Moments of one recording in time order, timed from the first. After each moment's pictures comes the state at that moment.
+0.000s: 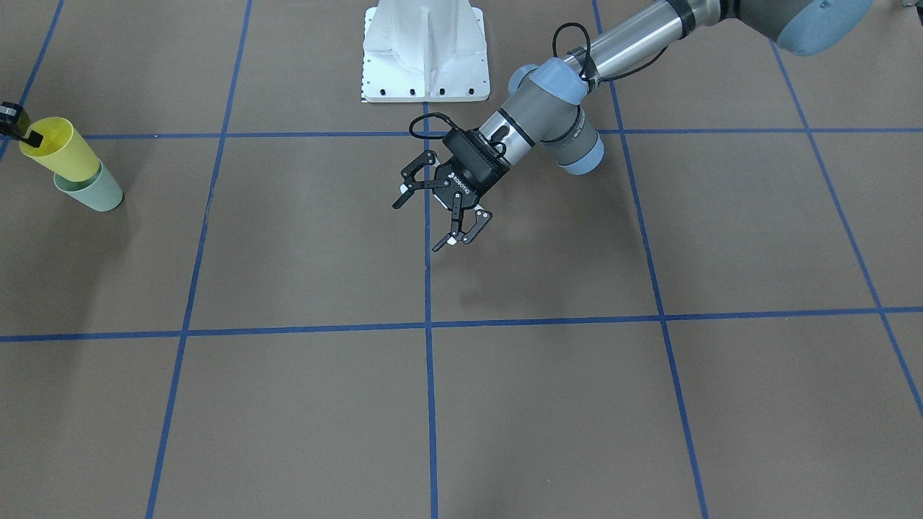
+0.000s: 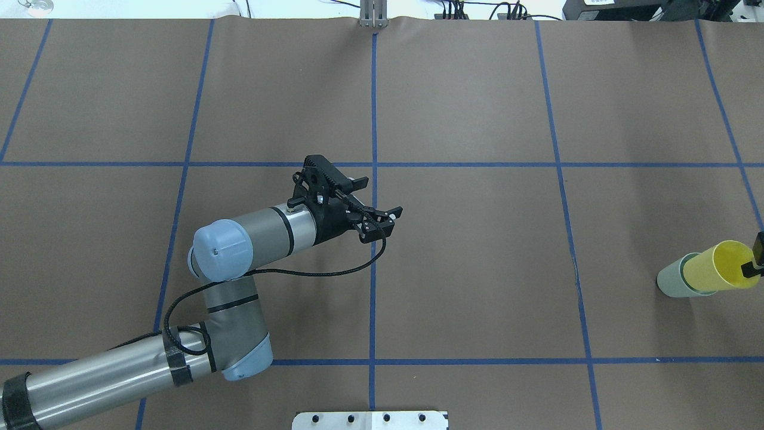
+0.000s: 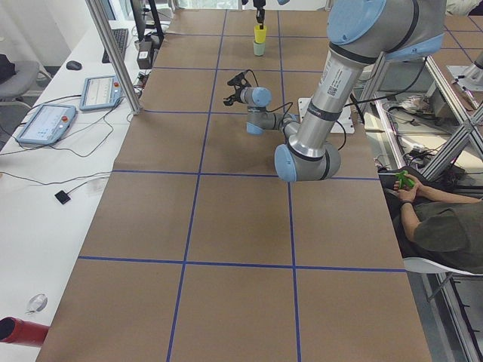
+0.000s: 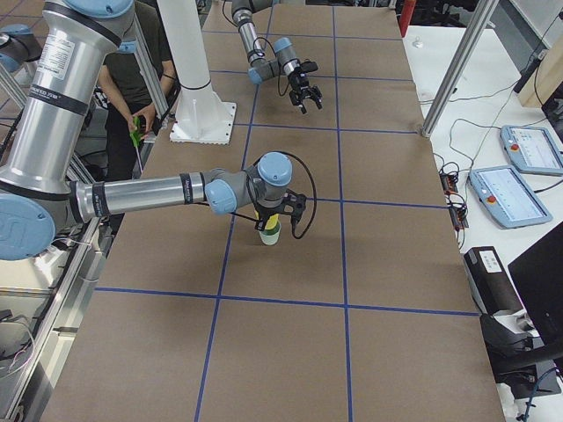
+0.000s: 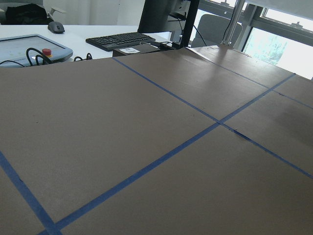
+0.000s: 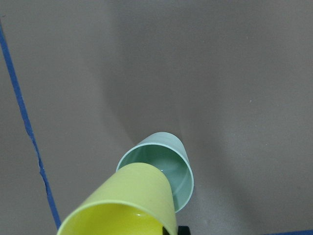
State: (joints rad) left arm -0.41 -2.21 -1.32 -2.91 -1.46 -0.65; right arm 1.14 -1.91 2.02 -1.34 2.47 0.76
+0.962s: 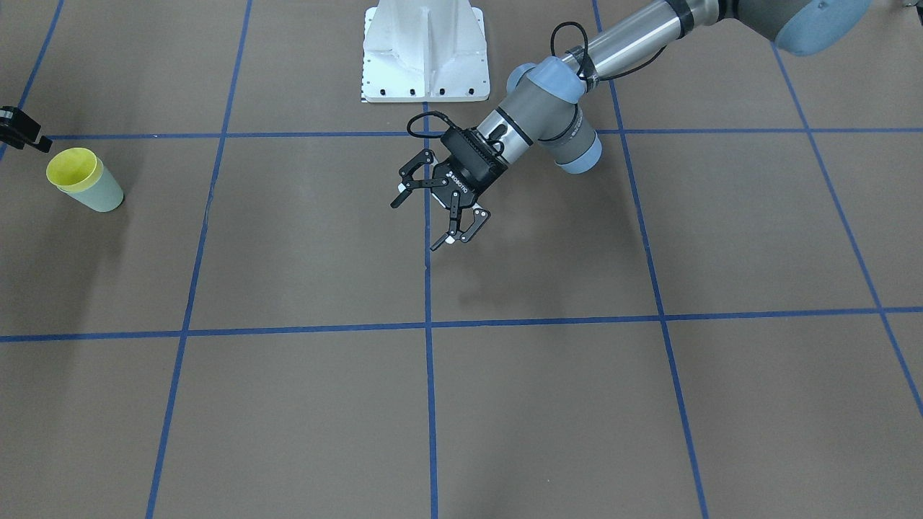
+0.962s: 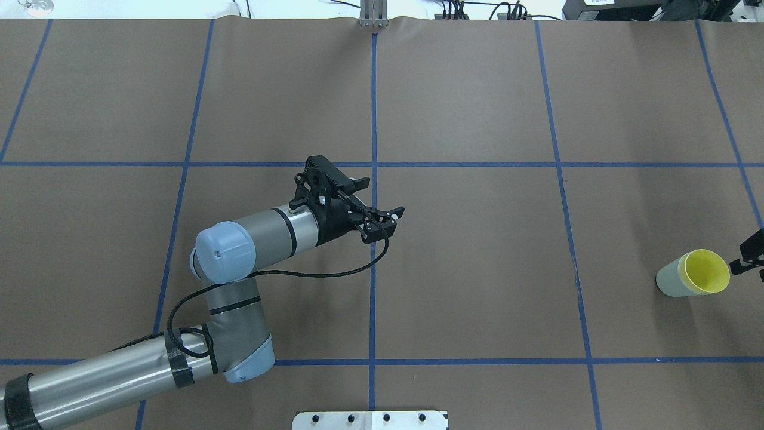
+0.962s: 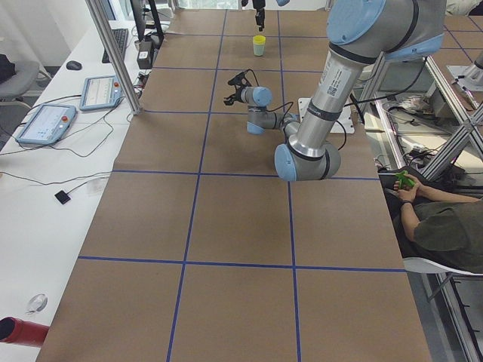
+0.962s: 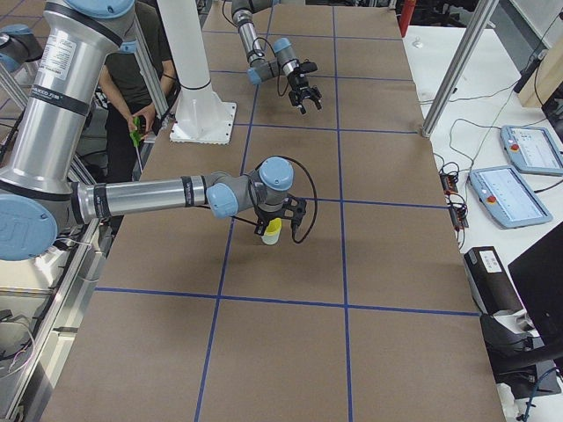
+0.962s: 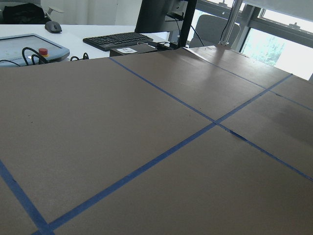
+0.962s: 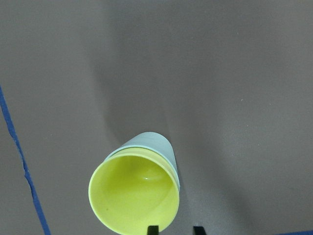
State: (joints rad) left arm -0.41 -2.22 -1.32 -2.91 -1.42 -0.65; right arm 1.15 -1.90 2.00 -1.33 2.46 0.76
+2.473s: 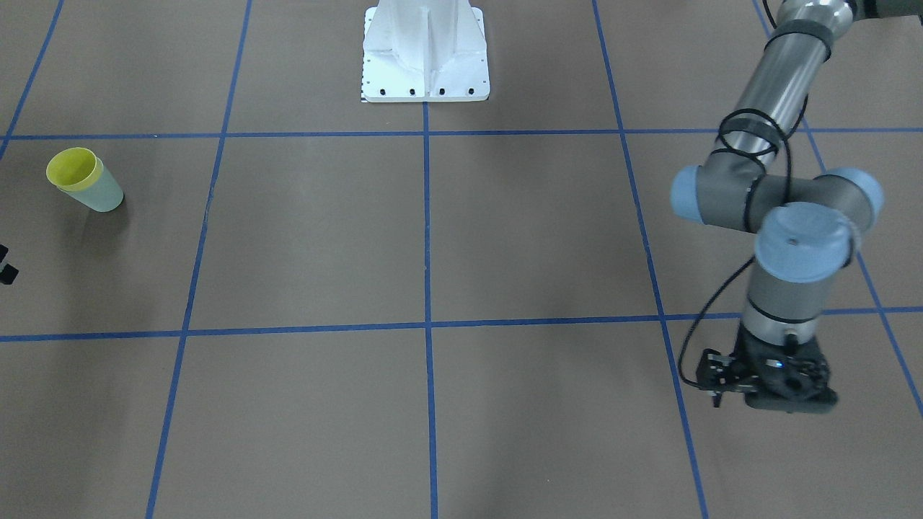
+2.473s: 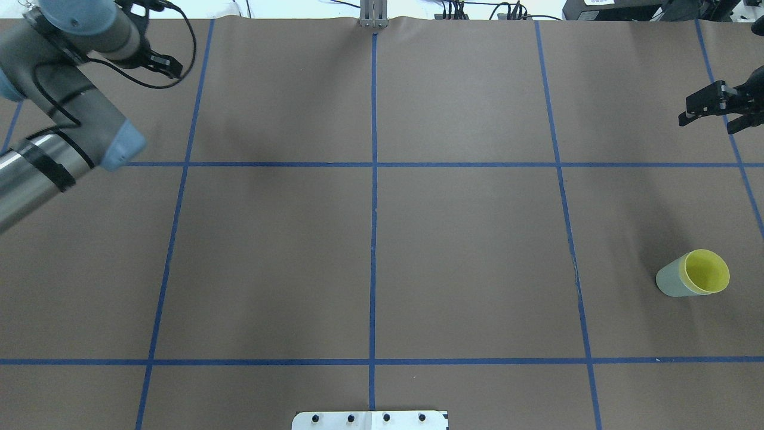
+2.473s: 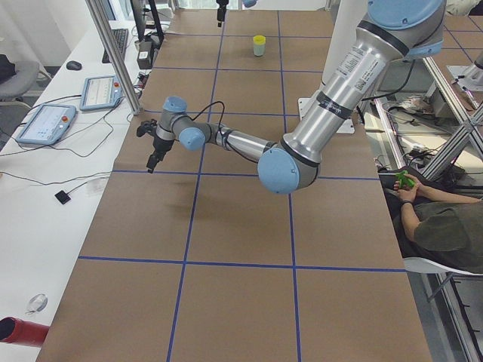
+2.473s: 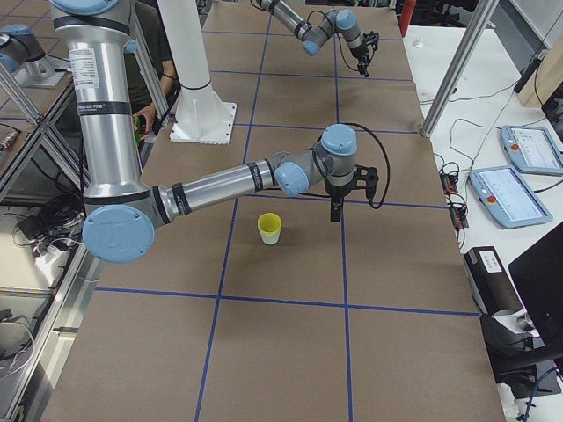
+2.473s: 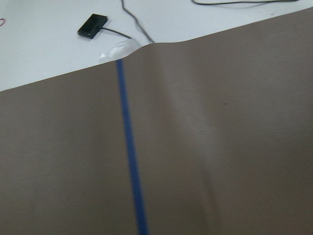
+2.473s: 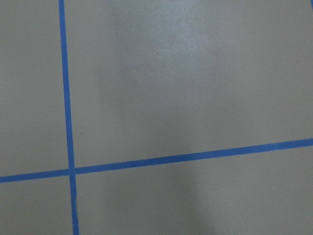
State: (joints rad) left arm -1.07 -2.18 -1.19 -1.96 -1.84 -0.50; right arm 1.27 -1.40 1.67 -1.35 2.32 0.66
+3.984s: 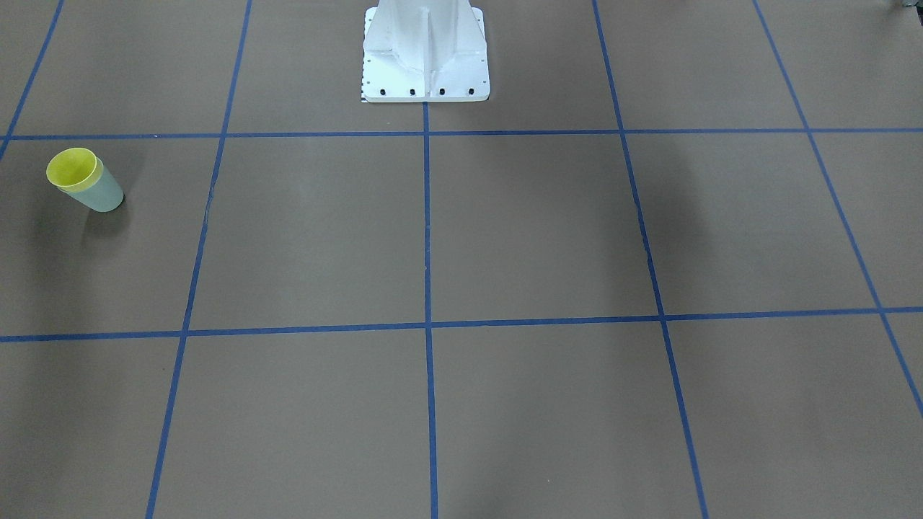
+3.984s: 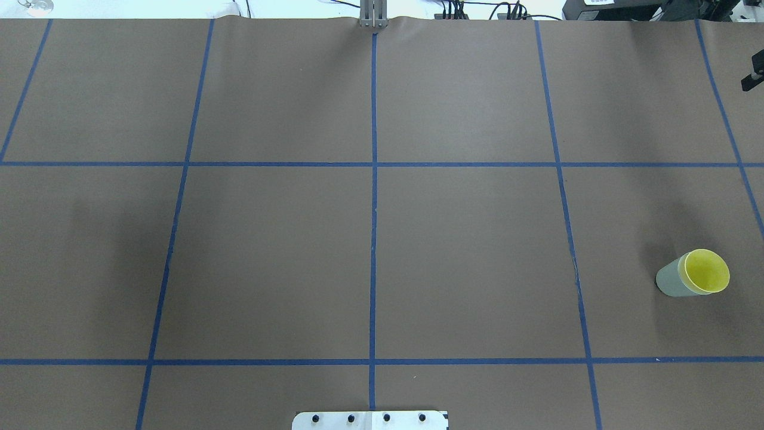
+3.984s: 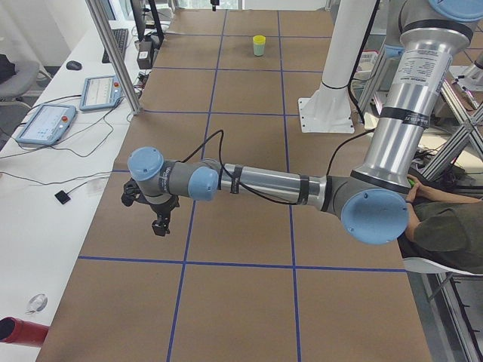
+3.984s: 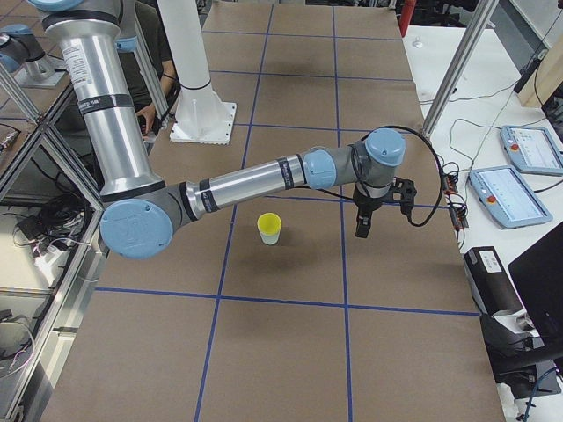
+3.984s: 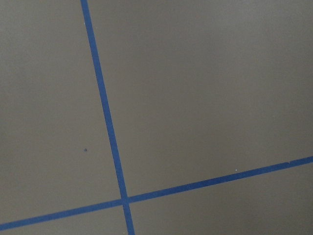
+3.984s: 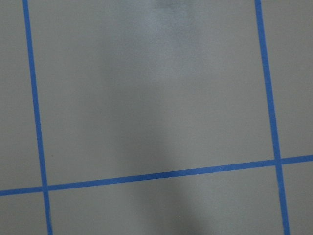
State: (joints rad) left arm -1.49 -1.81 -1.46 -1.62 -2.41 -0.05; right arm 1.44 -1.34 1.66 -1.67 2.37 0.39
